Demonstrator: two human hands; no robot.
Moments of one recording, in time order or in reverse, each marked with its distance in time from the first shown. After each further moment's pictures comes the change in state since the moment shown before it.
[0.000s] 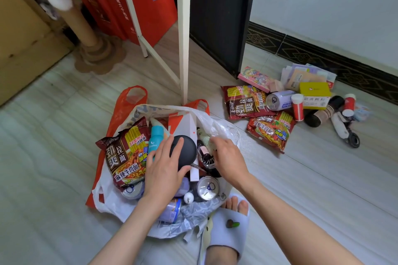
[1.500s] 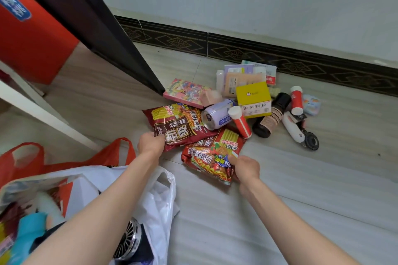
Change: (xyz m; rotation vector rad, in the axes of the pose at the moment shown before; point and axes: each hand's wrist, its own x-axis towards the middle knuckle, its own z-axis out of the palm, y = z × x) left_hand 0.245 0.141 0.109 -0.783 -0.248 -0.680; right_hand 0.057 0.218 -0.035 1.092 0.316 1.193
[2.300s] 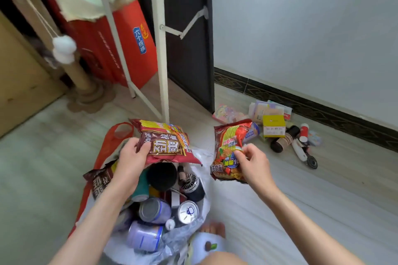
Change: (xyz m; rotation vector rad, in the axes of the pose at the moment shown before) left_hand -0.204 -0.067 -0.248 -0.525 0.040 0.301; right_hand -0.255 -0.017 -0.021 -0.432 -0.114 -0.839
